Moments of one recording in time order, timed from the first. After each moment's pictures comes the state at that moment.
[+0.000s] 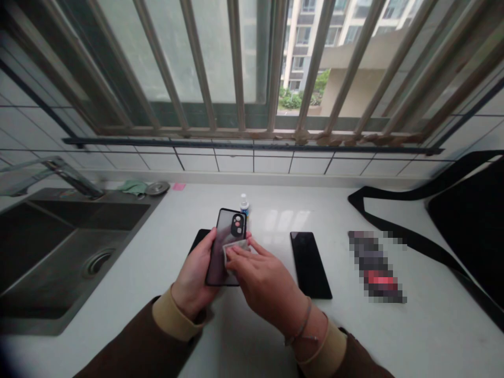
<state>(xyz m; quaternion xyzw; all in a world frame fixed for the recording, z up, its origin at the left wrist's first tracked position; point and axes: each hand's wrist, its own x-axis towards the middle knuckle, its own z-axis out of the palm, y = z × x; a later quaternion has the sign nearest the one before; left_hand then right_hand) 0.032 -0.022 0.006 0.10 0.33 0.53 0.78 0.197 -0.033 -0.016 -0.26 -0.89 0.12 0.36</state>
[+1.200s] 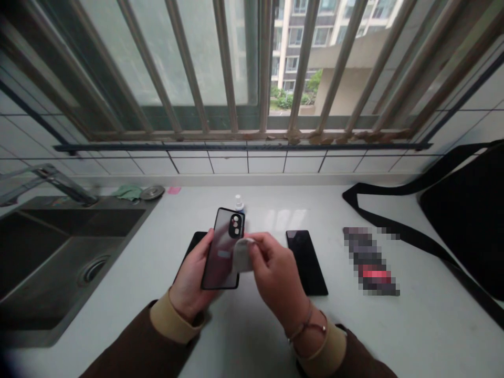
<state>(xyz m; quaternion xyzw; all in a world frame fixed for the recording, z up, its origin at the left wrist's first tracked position) 0.031 -0.025 0.005 0.14 0.32 0.52 0.78 0.207 -0.036 0.005 -0.49 -0.67 0.29 0.48</state>
